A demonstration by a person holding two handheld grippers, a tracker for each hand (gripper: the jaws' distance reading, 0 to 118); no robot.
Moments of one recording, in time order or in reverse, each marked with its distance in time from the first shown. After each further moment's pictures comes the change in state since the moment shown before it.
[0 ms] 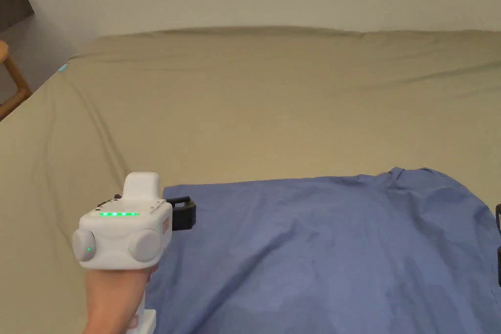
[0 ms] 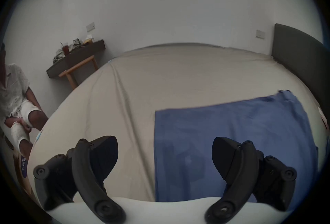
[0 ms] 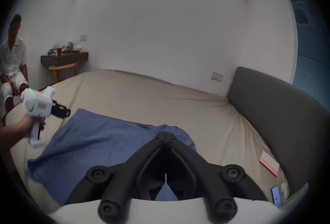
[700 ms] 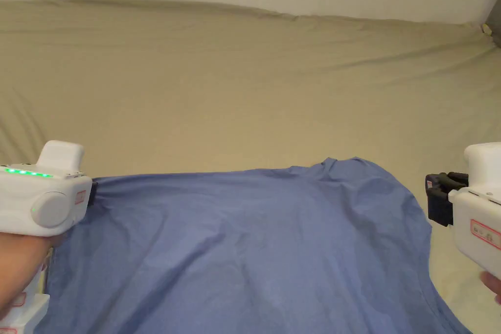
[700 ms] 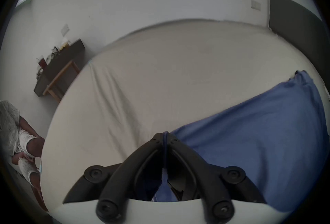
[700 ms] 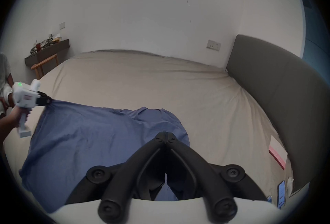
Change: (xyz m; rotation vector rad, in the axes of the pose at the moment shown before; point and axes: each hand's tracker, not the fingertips) left arm 0.017 0.034 -0.028 -0.058 -0.050 -0.188; right arm 0.065 -0.006 -0.148 -0.263 -0.011 -0.090
